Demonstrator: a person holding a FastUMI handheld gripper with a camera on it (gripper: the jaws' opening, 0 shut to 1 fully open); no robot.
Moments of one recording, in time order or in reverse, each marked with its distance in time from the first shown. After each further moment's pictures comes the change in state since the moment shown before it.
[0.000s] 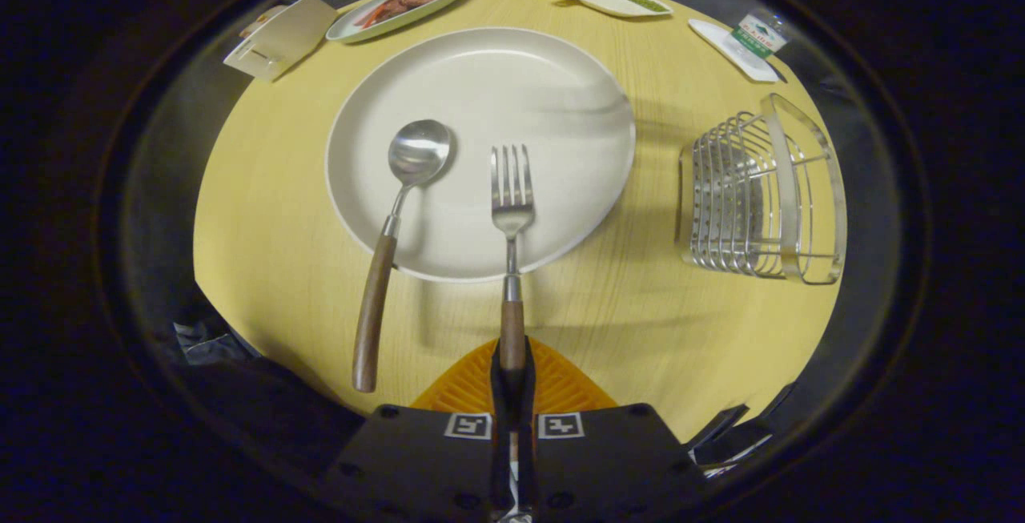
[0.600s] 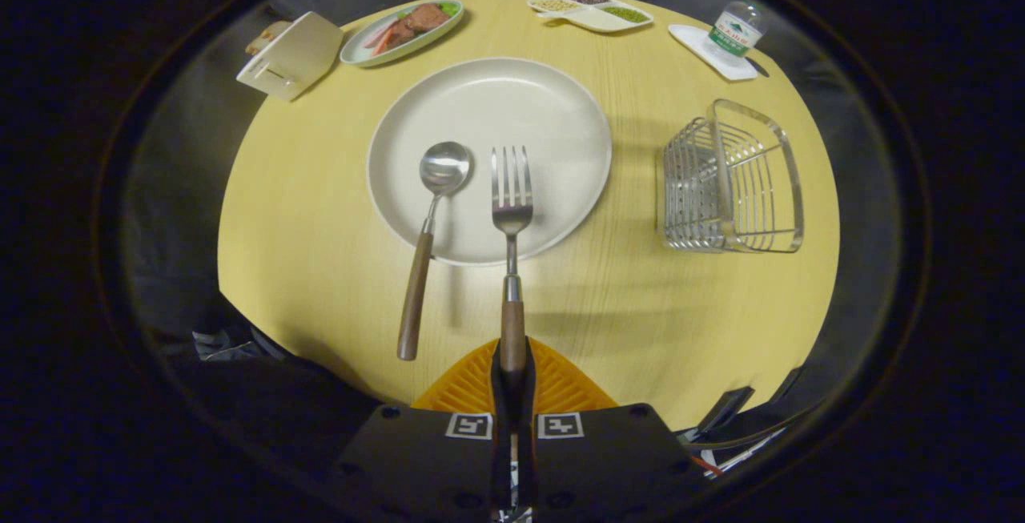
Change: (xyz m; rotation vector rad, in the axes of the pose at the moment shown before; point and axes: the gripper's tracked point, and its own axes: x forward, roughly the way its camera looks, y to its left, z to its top) arm -0.052 0.007 -0.006 0.027 -0.044 0.067
